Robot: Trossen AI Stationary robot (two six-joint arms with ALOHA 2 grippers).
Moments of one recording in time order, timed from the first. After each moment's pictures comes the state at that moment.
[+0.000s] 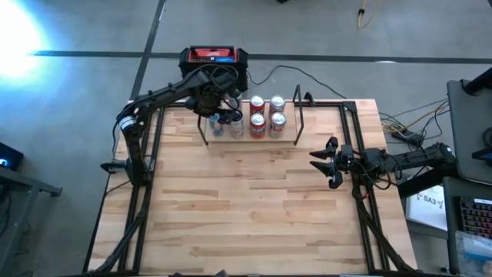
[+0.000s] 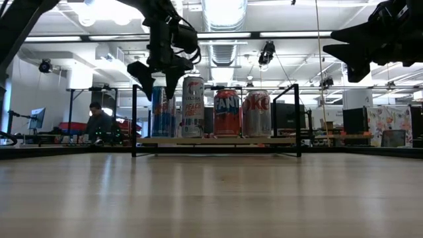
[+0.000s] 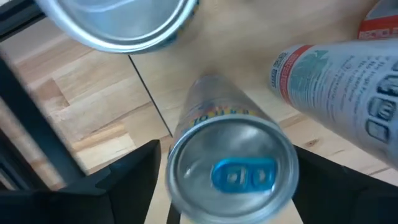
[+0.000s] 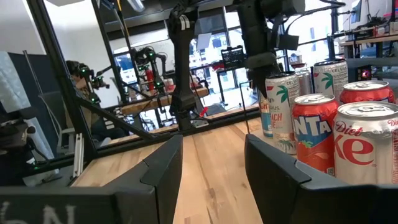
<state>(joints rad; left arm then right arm) 0.58 1.89 1.78 -1.38 -0.05 -0.57 0.13 0.25 0.01 0.37 0.24 0.18</state>
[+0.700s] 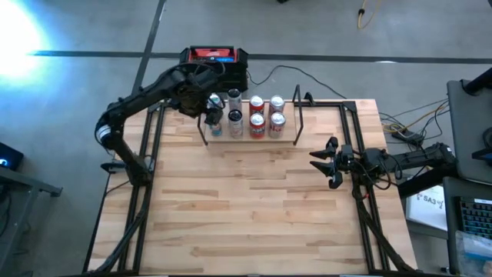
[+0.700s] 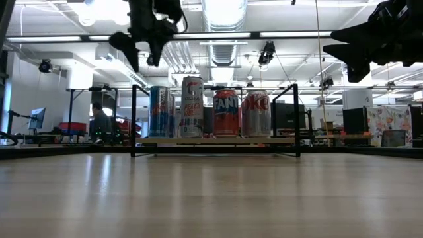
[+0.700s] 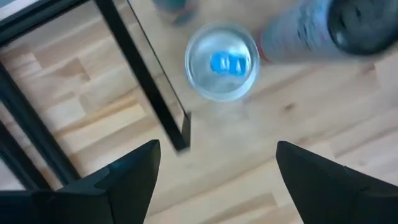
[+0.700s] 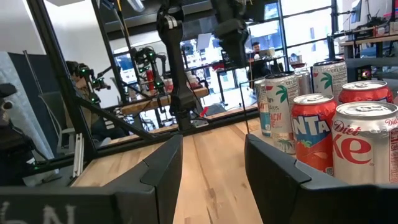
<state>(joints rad) 0.53 1.67 1.78 -1.50 -0.05 -0.60 0.13 0.25 0.01 0.37 0.24 0.18</state>
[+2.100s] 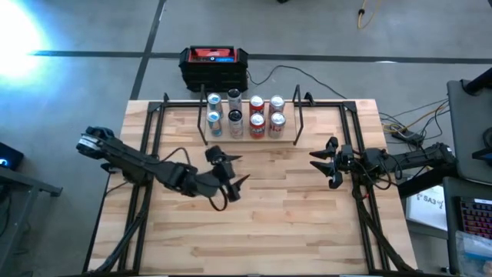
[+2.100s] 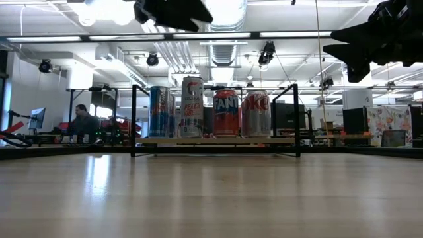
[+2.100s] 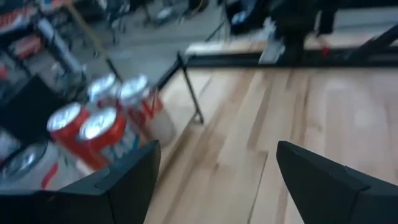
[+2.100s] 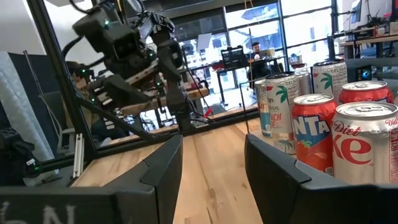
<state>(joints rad) -0.35 1.48 1.04 -0.05 -0.82 -0.14 0.13 0.25 0.01 0.37 0.24 0.18</state>
